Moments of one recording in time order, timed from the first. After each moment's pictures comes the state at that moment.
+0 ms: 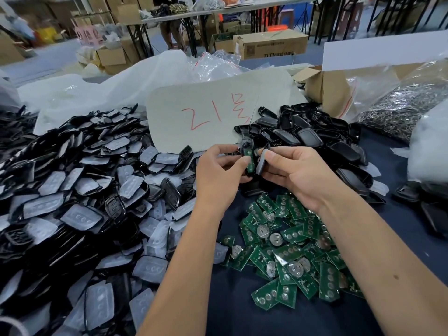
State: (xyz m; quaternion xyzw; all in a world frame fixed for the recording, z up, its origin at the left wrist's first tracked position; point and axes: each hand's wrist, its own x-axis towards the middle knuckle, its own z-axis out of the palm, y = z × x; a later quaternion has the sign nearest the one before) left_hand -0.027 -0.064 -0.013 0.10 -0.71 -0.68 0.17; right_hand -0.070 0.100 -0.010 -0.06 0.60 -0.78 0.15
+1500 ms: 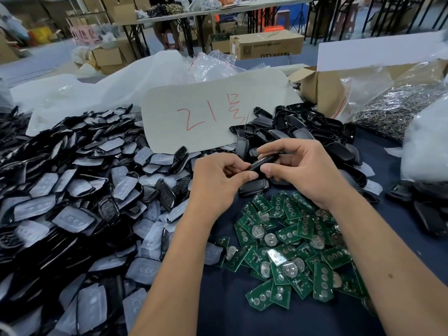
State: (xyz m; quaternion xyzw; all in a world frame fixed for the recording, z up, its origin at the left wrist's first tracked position) left_hand -0.026 -0.072 -0.017 -0.01 -0.83 -0.53 0.17; right_hand -0.075 0.127 -0.009 -0.25 0.71 -0.66 0.05
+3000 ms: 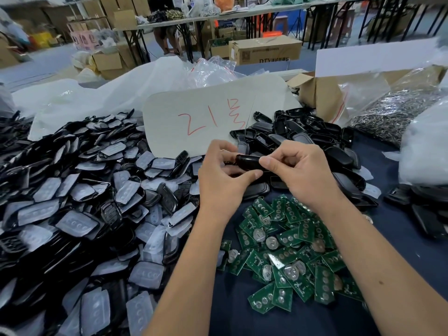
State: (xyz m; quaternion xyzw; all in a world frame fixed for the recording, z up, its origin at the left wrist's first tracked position) left_hand -0.020 -0.053 -0.009 0.05 -0.74 -0.64 0.21; right_hand -0.071 0.113 -0.009 -0.23 0.76 -0.60 -0.10
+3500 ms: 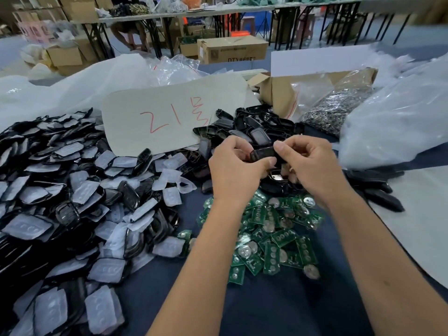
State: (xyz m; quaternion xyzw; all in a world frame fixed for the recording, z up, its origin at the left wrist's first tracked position) left_hand -0.021 0.034 0.011 0.07 -0.76 -0.63 0.16; right_hand -0.044 0.192 0.010 -0.10 0.78 -0.61 -0.10
